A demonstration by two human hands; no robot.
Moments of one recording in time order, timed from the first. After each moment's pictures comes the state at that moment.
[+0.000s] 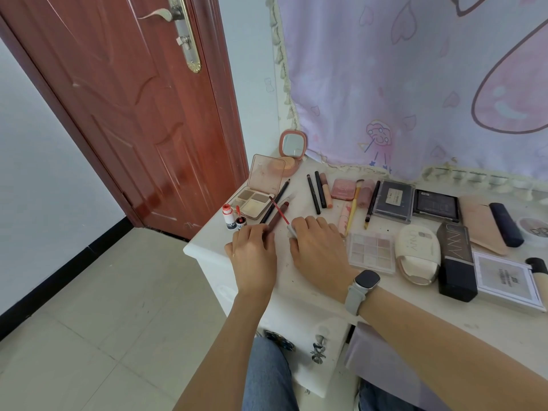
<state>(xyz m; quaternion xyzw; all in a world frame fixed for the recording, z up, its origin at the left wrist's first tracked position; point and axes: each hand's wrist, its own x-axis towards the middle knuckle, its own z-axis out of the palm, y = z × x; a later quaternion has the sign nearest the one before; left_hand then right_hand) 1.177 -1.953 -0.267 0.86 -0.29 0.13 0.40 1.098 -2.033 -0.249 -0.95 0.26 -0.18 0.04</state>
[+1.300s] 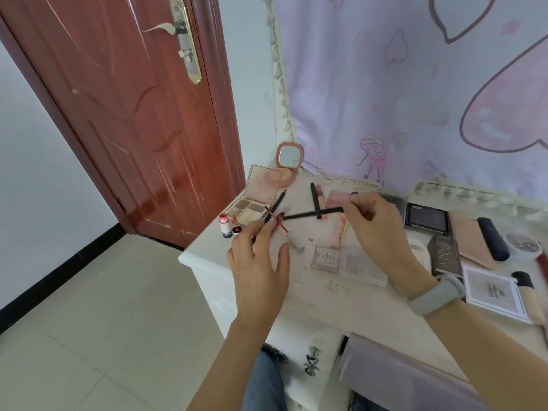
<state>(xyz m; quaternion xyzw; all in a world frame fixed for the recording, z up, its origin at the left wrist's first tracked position) 1.147 -1.939 -0.244 0.76 -0.39 0.24 0.45 1.044 -2.076 -0.190 -0.75 0.32 -0.41 0.41</state>
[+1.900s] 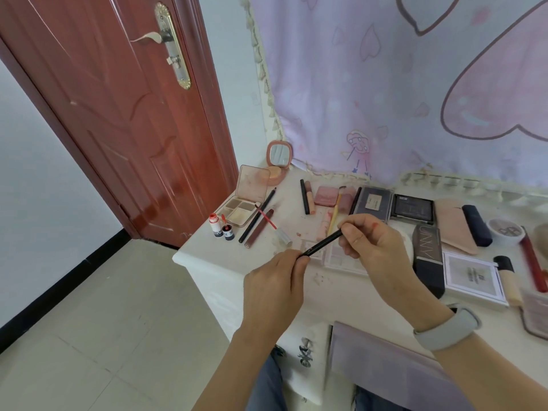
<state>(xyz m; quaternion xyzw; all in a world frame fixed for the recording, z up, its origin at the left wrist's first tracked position) 1.105 -1.932 -0.234 0.74 -0.51 0.20 0.38 0.998 -2.051 -0.200 -0.62 0.22 -0.39 0.64</state>
